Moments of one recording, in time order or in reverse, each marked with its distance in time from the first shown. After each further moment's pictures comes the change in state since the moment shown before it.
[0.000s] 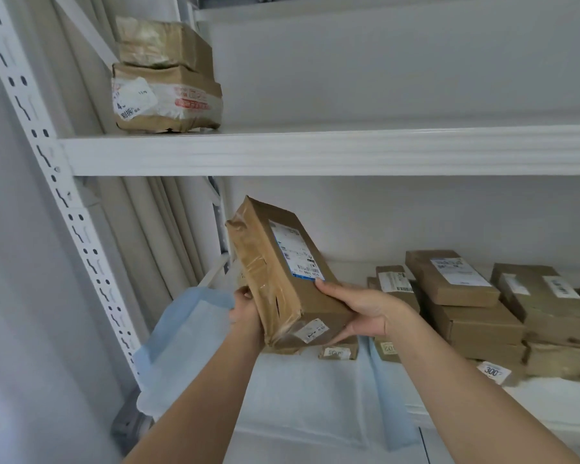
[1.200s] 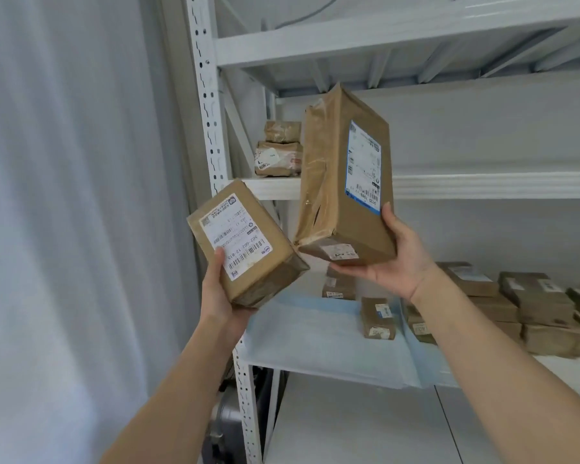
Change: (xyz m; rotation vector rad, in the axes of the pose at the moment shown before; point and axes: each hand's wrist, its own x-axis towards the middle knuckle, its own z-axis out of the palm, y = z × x) left_hand -0.223 0.096 -0.273 -0.608 -0.474 0.246; right_hand -0.179 -0.020 0.192 0.471 -0.118 -0.537
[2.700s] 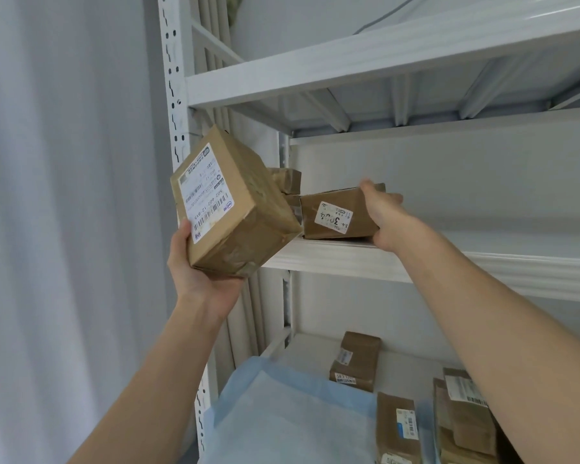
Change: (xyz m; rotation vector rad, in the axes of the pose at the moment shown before) left_hand 0.140 0.017 0.135 -0.299 -0.100 0.339; right_hand 0.224 -0.147 -0.003 -0.609 0.433 -0.190
